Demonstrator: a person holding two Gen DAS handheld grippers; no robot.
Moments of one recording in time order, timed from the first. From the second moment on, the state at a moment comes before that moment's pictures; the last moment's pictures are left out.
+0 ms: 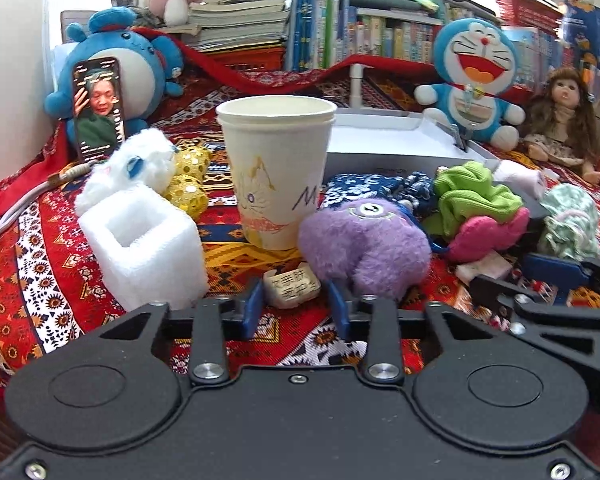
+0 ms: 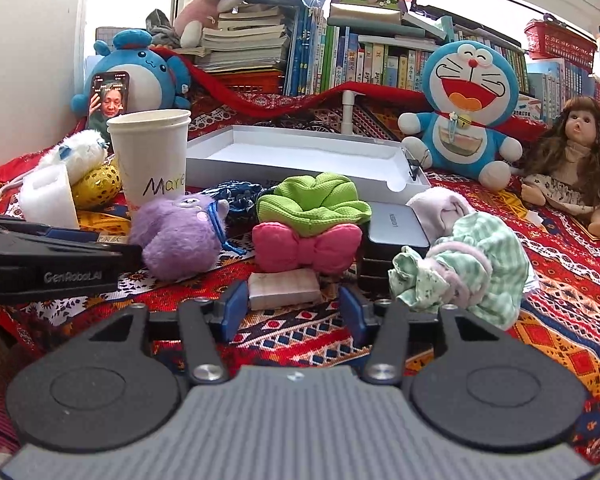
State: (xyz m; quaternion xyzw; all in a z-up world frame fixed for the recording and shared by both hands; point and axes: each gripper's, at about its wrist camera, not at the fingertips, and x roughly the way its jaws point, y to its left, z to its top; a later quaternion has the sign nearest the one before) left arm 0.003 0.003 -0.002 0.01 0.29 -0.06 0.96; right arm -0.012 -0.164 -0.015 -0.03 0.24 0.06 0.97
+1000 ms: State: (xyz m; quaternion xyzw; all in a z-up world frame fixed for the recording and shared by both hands) left arm 0.000 0.017 0.001 0.01 0.27 -0.04 0.96; right arm -0.013 -0.163 -0.016 -0.03 0.24 0.07 0.97
